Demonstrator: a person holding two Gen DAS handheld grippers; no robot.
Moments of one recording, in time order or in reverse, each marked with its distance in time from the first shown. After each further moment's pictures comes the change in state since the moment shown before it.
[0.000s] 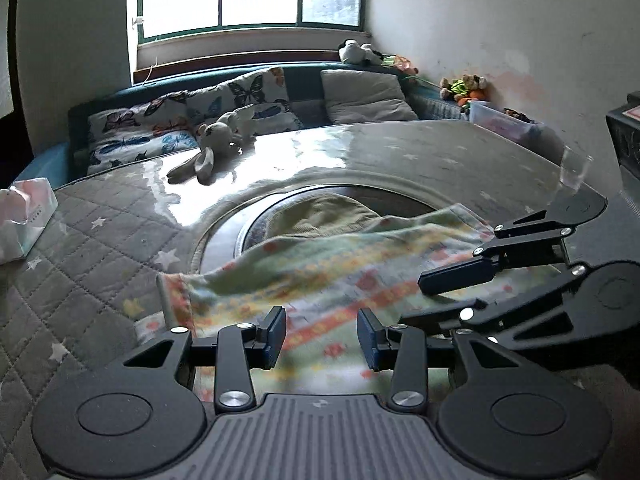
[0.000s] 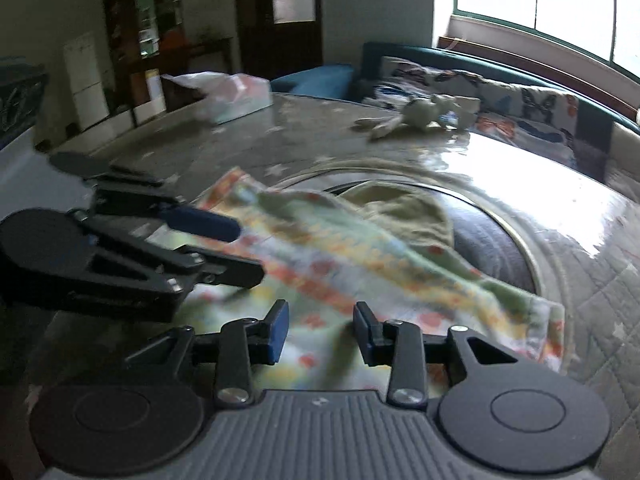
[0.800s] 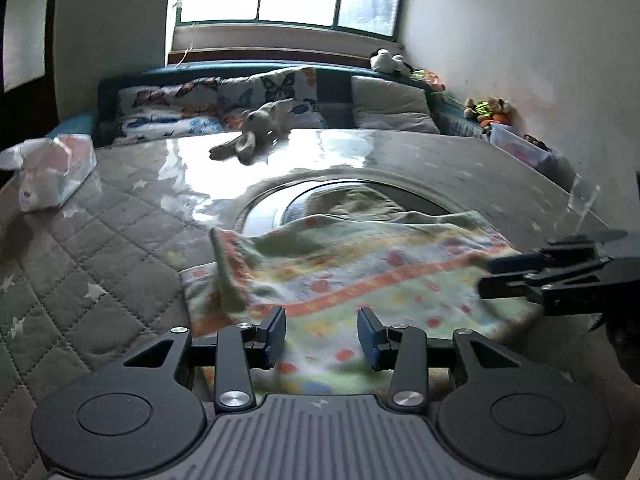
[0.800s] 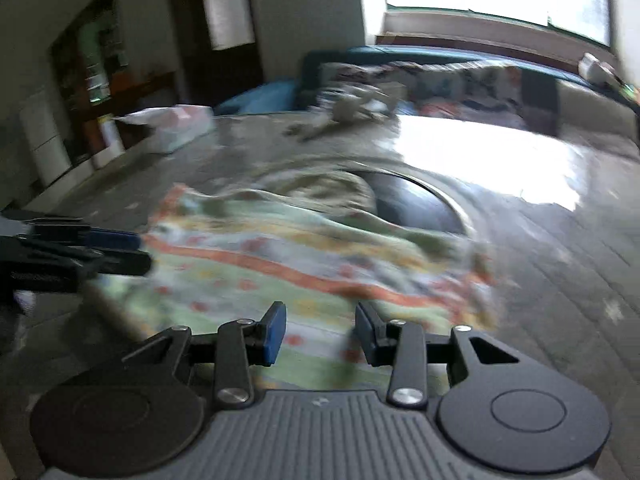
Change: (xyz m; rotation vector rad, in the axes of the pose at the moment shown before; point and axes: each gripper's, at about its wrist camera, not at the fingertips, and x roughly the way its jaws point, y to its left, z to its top) left arm -0.020 0.034 -0.016 -0.147 -0.001 0.042; right arm -0.034 -0.049 -0.035 0.237 -0.045 -0.103
